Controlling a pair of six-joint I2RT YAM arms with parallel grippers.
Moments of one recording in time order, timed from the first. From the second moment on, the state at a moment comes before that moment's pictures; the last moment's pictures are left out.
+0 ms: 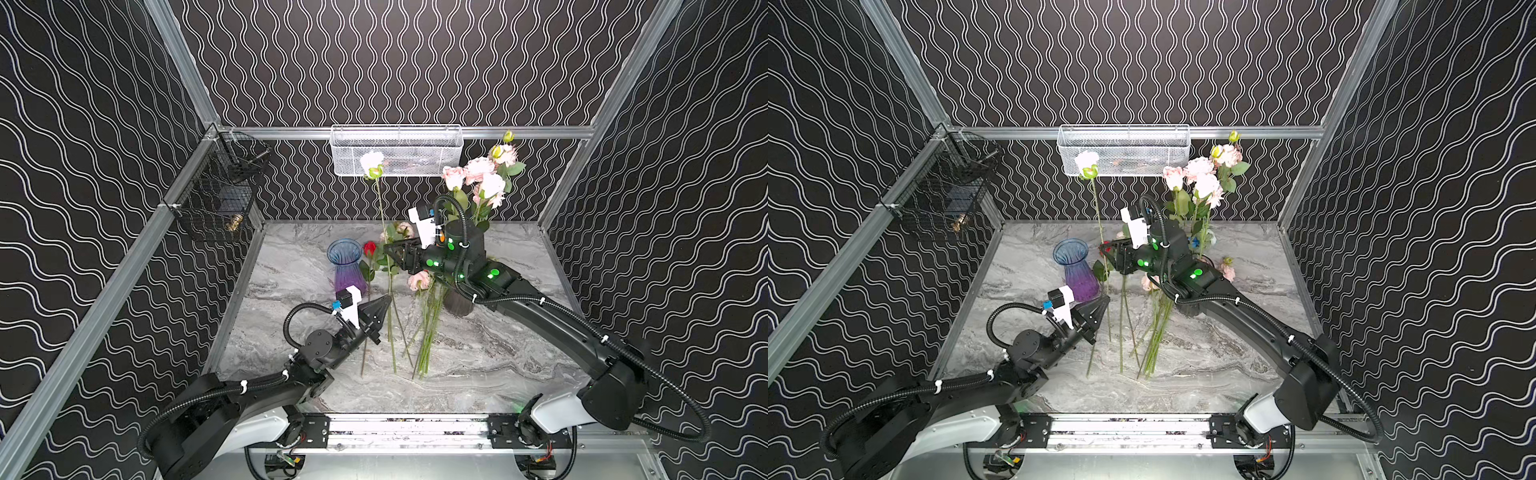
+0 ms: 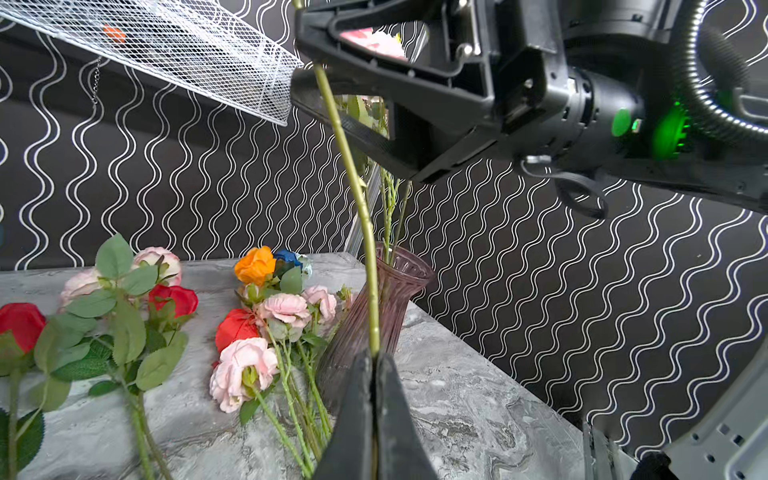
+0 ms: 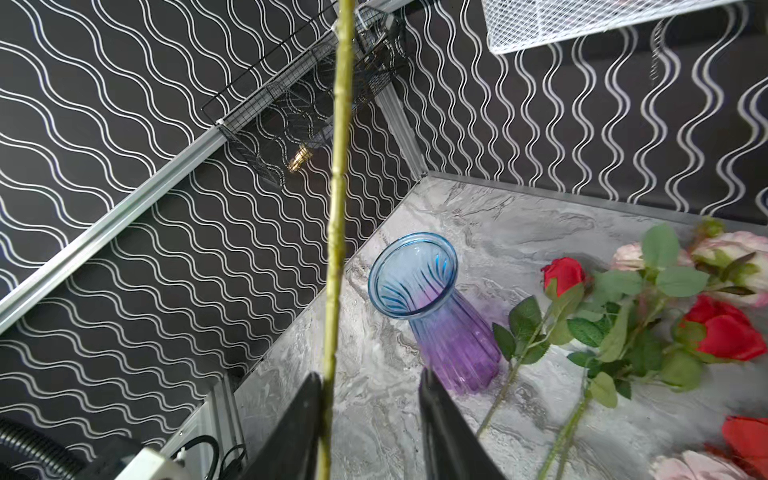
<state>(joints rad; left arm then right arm) -0.81 1.12 0.23 1.15 -0.01 -0.38 0.74 1.50 1.38 -0.11 -0.31 0.43</state>
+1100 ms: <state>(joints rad) -0.81 1.13 0.19 1.07 -0.24 -0.49 0.75 1.13 1.29 -0.16 0.17 0.20</state>
